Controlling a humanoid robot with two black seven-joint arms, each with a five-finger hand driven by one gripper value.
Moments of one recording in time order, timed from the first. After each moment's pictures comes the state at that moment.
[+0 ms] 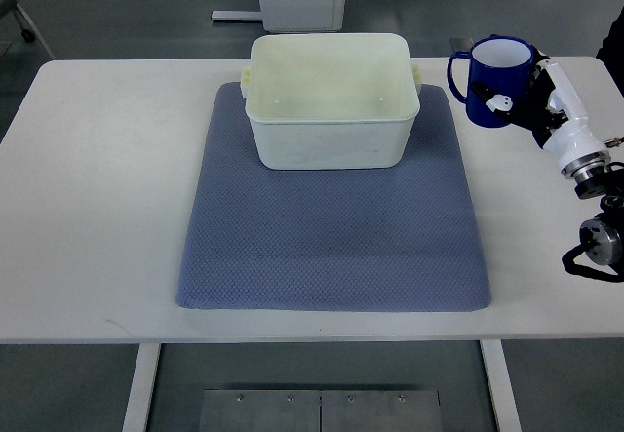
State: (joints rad) left arm -0.06 0.00 -0.10 -0.15 0.08 0.06 -0.04; right arm 0.73 -0.51 0.52 1.08 -0.44 -0.15 0.61
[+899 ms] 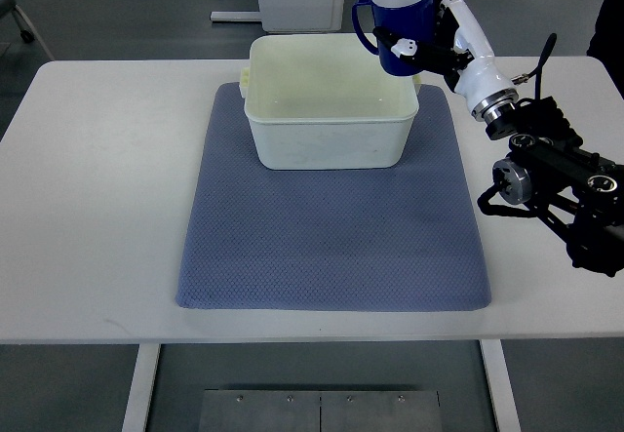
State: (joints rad) left arm -0.06 0.00 -0.10 -0.15 0.08 0.06 -0.04; right arm 0.98 -0.23 0.42 0.90 -0.45 -0.16 0.54
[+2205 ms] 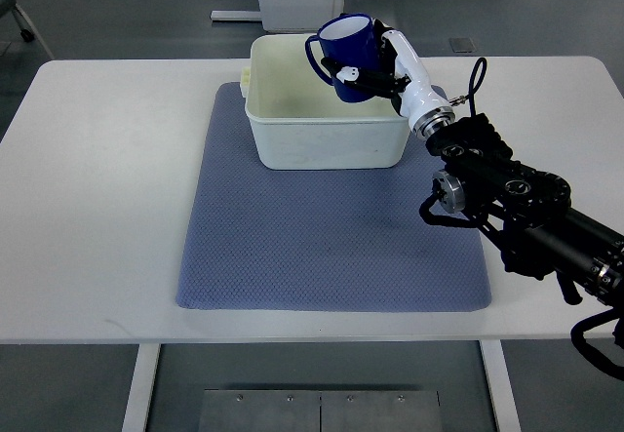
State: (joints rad) left arm -0.06 0.00 -0.10 -0.15 0.08 0.06 -0.04; right arm 1.01 0.00 0.39 0.64 -0.45 -0.16 0.49
